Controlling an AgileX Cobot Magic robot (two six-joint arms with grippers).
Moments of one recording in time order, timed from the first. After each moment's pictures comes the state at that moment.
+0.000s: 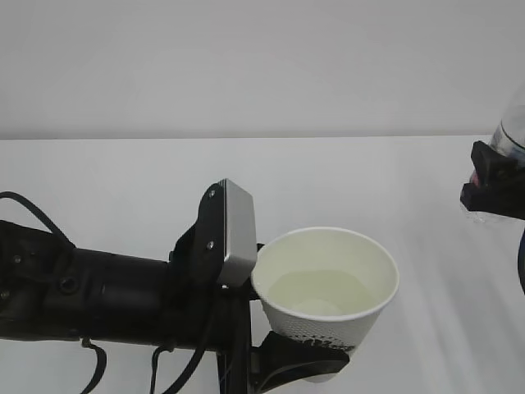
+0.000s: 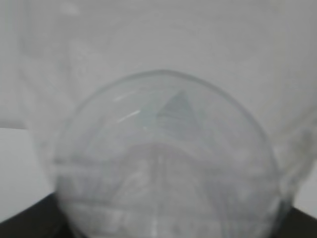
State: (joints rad) left arm -0.75 1.78 -0.66 0.97 -0.88 -0.47; right arm 0.21 1.60 -0.34 0.26 -1.06 -0.21
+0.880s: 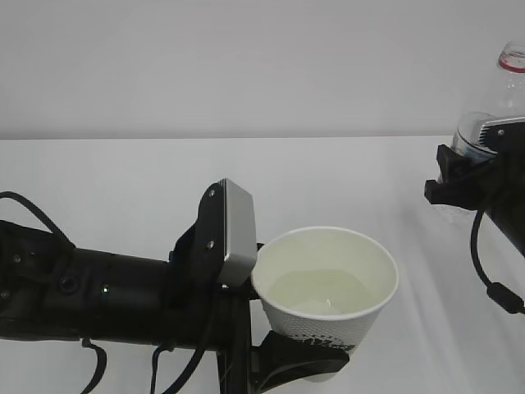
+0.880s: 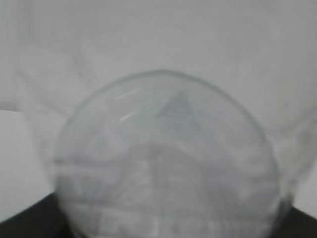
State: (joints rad) left arm -0.75 1.78 -0.66 0.97 -0.88 -0.47; right arm 0.21 1.81 -0.50 0.25 -1.06 -0.22
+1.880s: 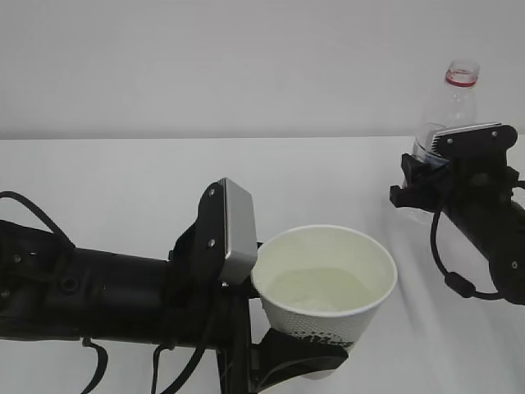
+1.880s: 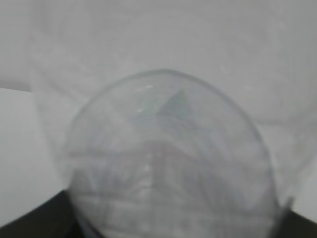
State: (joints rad) left arm -0.75 1.78 -0.66 0.96 -0.86 -0.47; right arm 0.21 2.02 -0.66 0.16 -1.06 -0.18
